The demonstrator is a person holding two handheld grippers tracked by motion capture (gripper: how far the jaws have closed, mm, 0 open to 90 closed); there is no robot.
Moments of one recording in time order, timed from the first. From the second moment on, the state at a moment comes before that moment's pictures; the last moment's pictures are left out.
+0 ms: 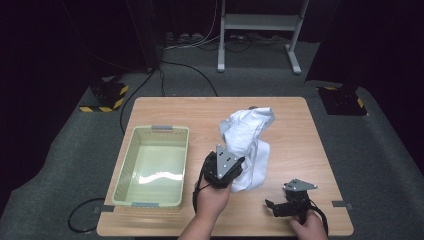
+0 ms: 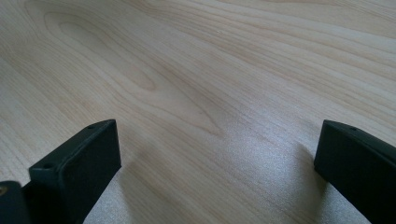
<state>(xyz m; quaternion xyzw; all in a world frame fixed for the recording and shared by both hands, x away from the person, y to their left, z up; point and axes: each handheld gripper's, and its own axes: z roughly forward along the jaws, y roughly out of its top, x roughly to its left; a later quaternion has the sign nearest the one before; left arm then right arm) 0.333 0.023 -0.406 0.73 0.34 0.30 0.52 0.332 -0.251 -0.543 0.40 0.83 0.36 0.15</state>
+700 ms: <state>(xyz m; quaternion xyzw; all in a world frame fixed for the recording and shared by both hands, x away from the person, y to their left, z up) 0.351 0.009 -0.448 0.75 0.37 0.27 0.49 0.332 -0.251 -0.543 0.40 0.83 0.36 0.15</state>
